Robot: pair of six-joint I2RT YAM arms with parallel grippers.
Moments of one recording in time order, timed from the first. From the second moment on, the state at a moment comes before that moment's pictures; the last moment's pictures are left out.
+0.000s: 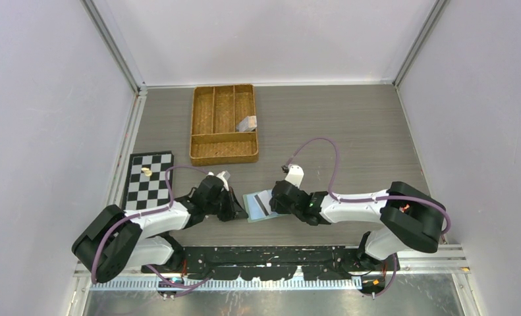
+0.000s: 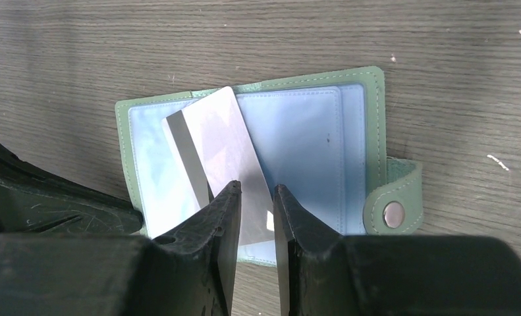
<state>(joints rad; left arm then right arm) -0.68 1.22 0.30 0.10 0.29 -0.94 1.07 1.47 0.60 0.03 0.36 0.97</state>
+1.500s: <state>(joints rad) -0.69 1.20 0.30 0.09 0.28 -0.95 1.13 1.51 0.71 -0.15 0.37 0.95</state>
